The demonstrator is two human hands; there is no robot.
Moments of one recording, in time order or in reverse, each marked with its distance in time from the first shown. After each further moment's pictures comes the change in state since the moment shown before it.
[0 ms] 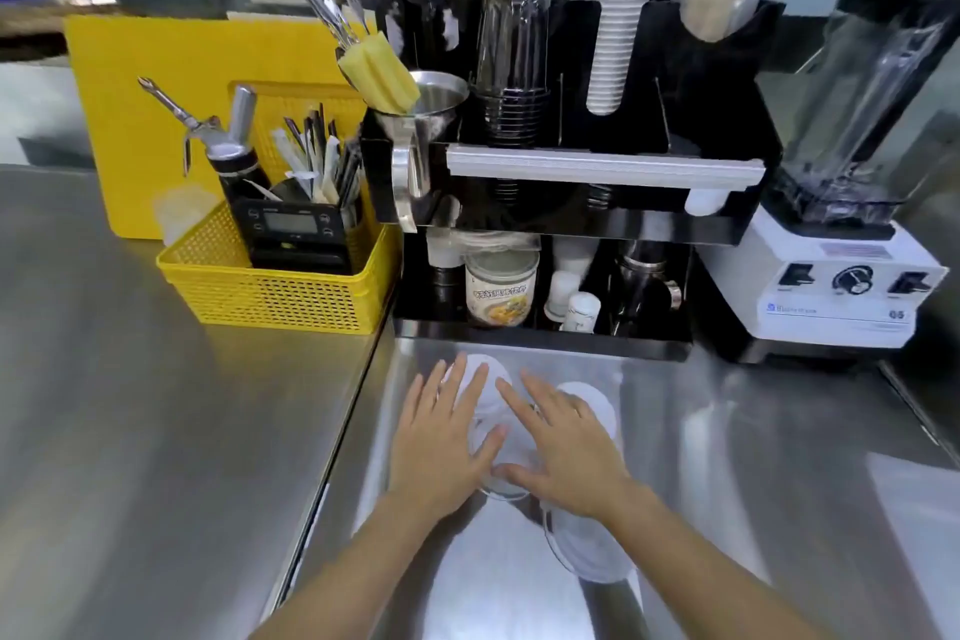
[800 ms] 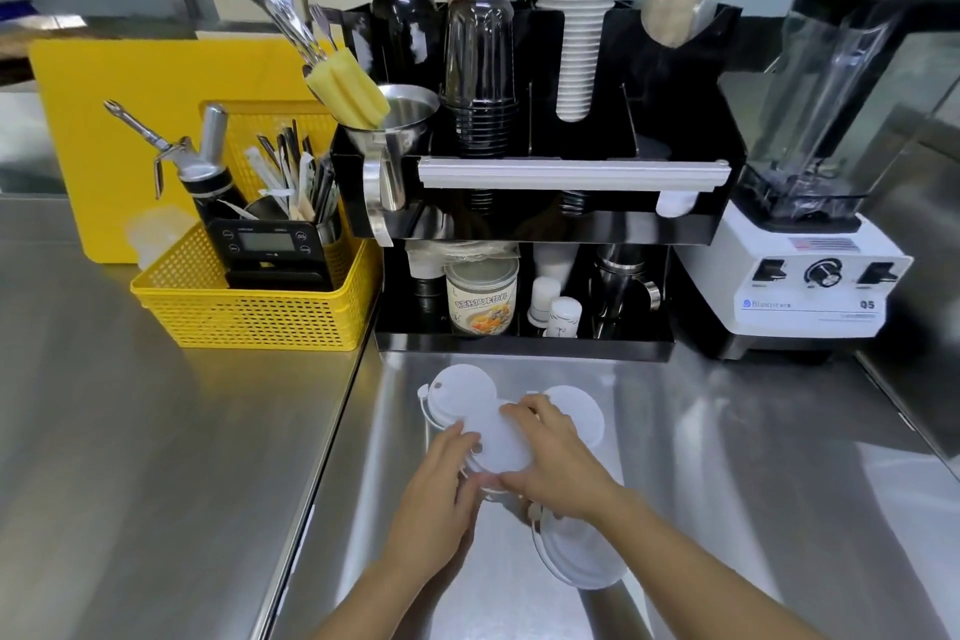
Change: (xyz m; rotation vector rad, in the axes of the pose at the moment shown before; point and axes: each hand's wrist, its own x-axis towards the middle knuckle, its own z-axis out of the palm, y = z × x) left_hand -0.031 0.012 0.009 -0.529 -0.086 -0.085; right_hand 0.000 0.000 -0.002 0.441 -0.157 0.207
